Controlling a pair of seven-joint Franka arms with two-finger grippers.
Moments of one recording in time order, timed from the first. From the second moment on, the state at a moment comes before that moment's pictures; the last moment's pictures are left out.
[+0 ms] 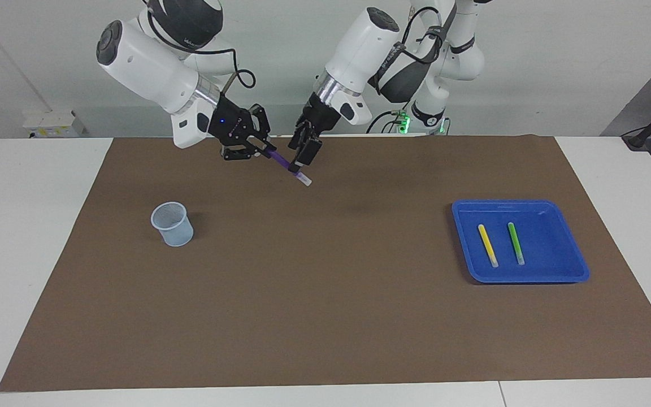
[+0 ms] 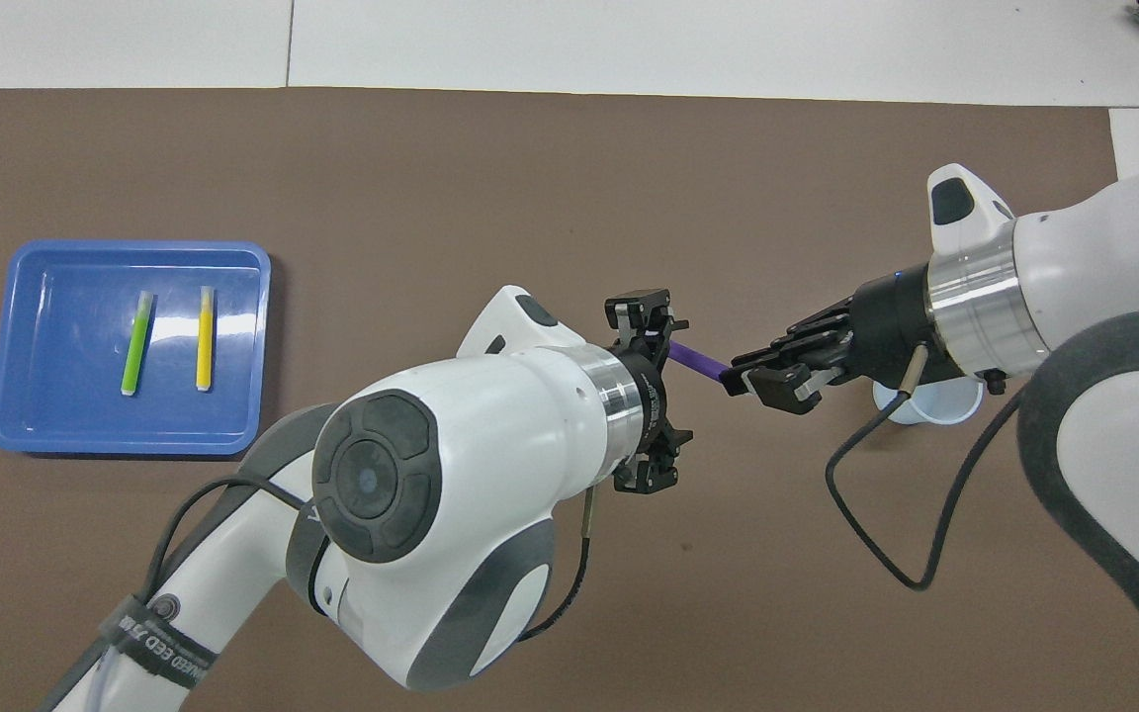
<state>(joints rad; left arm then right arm) -0.46 0.09 -0.35 -1.79 -0.33 2.41 -2.09 0.02 -0.02 0.18 -1.77 0.65 1.73 -0.55</state>
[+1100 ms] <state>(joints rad) -0.49 0.09 -0.33 -1.79 -0.27 2.44 -2.15 0.03 -0.02 0.18 -1.77 0.67 1.74 -0.58</state>
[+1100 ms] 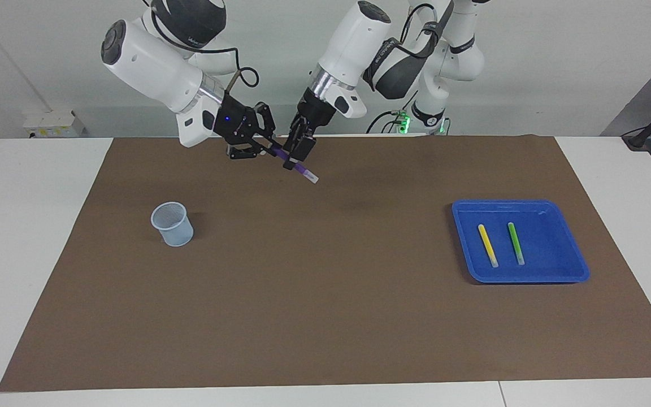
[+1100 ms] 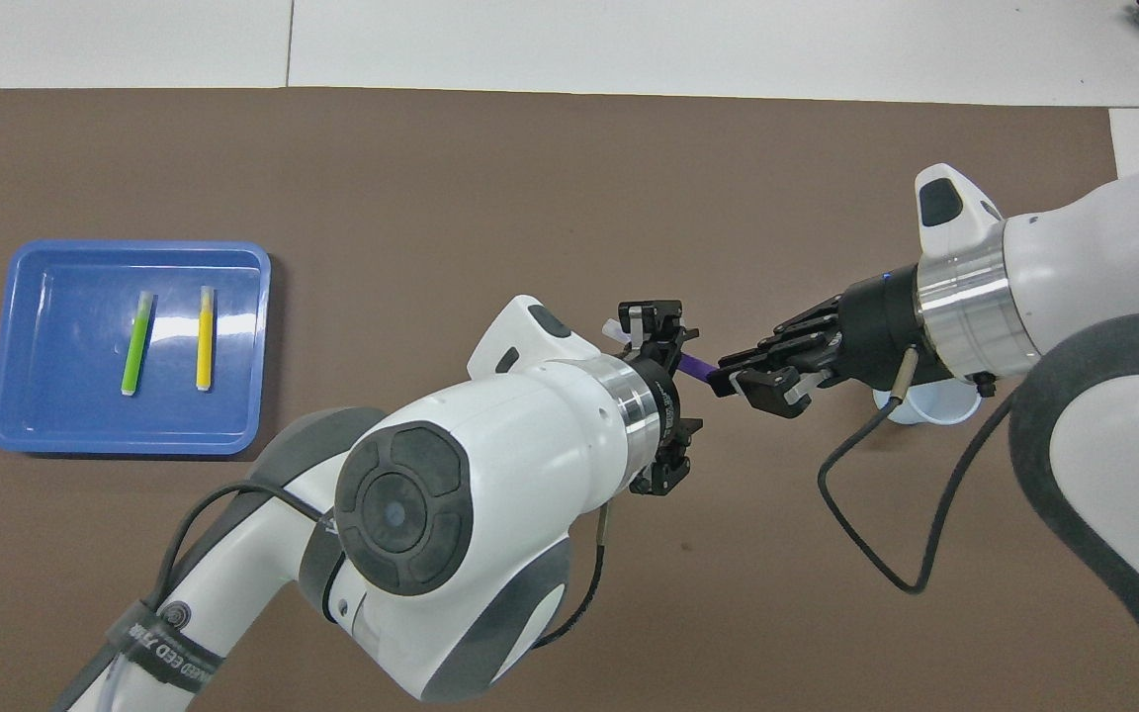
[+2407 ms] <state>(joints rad) -0.49 0.09 -0.32 -1.79 -0.27 2.41 -2.15 0.03 -0.02 0.18 -1.77 0.69 1.74 -0.59</state>
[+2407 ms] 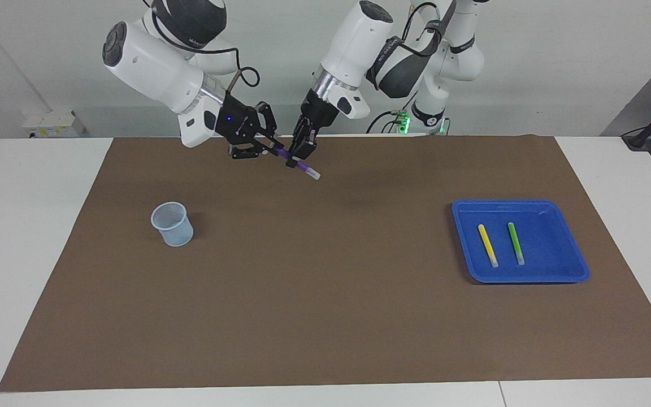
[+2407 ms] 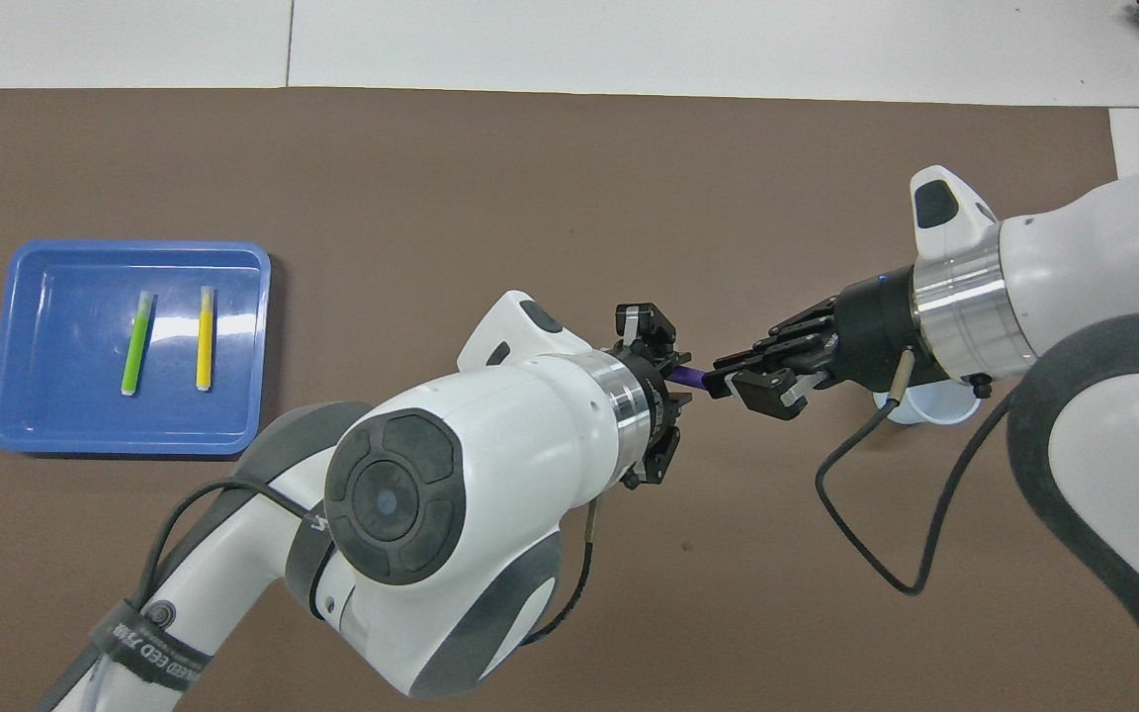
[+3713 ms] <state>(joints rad) -0.37 0.09 -0.28 -1.77 -0.21 2.27 -2.01 0.03 -0.02 0.17 -1.78 0.62 1.77 -0.59</state>
